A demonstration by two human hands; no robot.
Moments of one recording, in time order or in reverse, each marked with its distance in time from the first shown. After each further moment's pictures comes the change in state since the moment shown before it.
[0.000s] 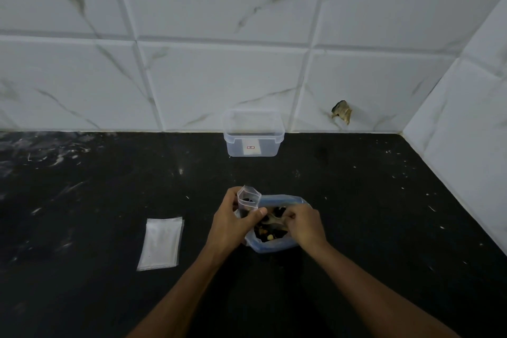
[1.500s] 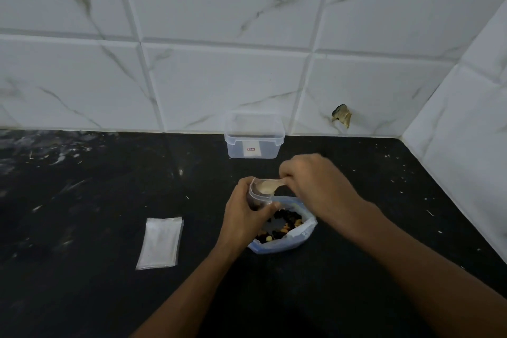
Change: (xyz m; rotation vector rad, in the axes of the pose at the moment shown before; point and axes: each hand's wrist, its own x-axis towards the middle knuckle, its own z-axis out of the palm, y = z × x) left_hand 0.013 0.010 0.021 0.088 0.072 0.125; right_hand -0.051 -0.111 -0.124 -0.657 -0.120 -0.376
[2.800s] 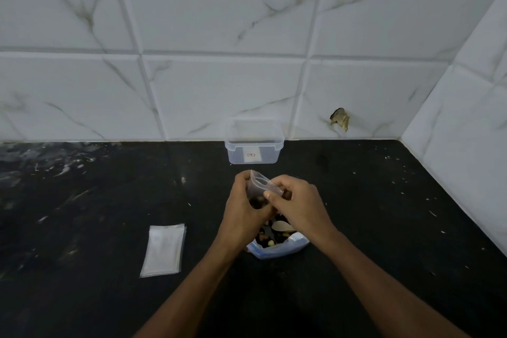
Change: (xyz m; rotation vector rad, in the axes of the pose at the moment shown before) left_hand -0.005 0.038 -0.011 -0.092 -0.025 0.037; right_hand 0.017 0.012 0.089 0.889 0.437 -0.068
